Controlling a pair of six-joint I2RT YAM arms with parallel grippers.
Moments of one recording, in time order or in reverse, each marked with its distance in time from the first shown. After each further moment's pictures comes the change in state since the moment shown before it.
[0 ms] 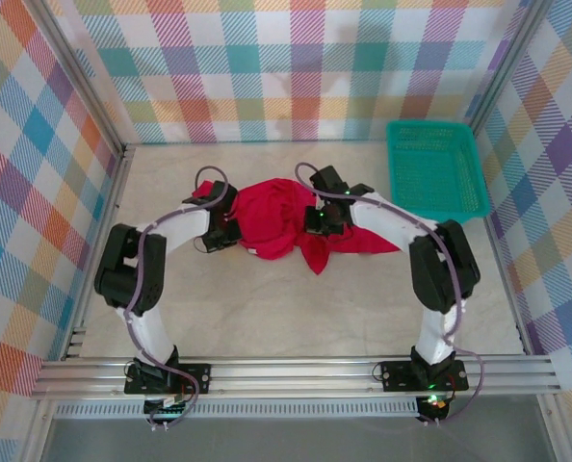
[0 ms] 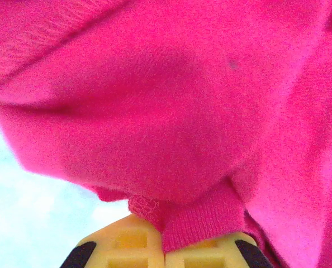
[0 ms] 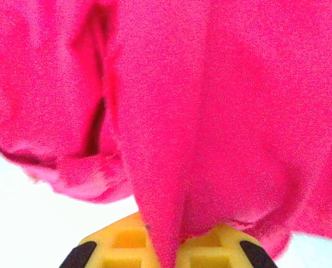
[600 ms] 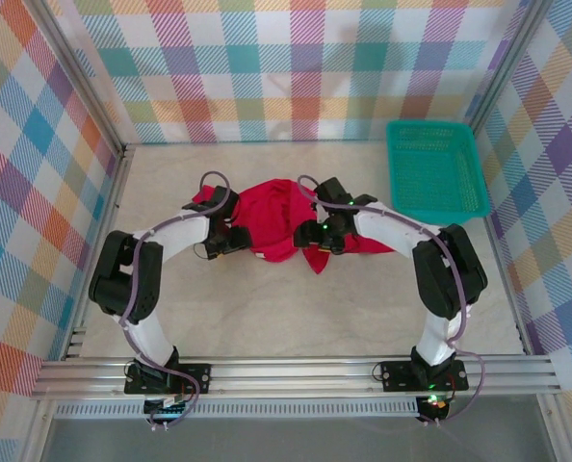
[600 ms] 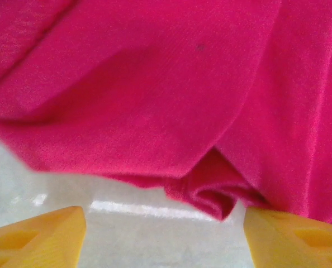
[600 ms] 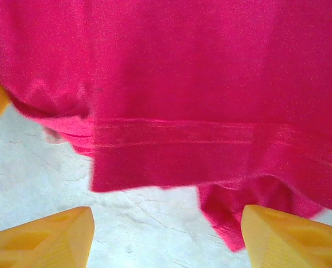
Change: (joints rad) left arm -0.031 -0.007 -0.051 0.024 0.088 0.040; right arm 0.004 -0.012 -0.138 0.074 -0.156 0.007
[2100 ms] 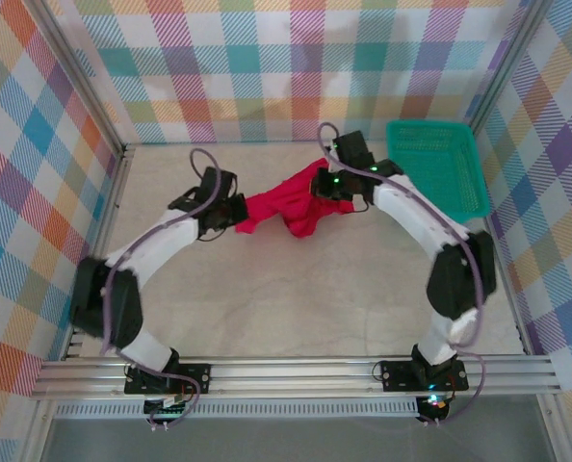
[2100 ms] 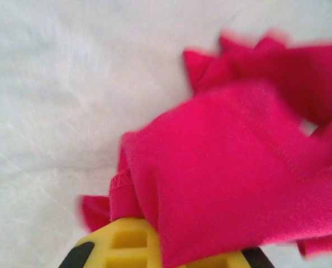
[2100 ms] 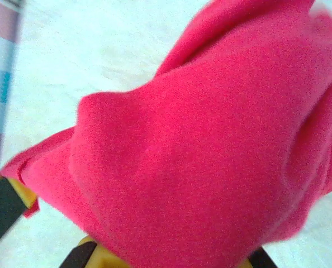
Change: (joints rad) left arm -0.037 -0.269 0.082 0.104 -0.048 -0.018; right arm -0.111 -0.108 0.314 -0.079 0.066 -0.057
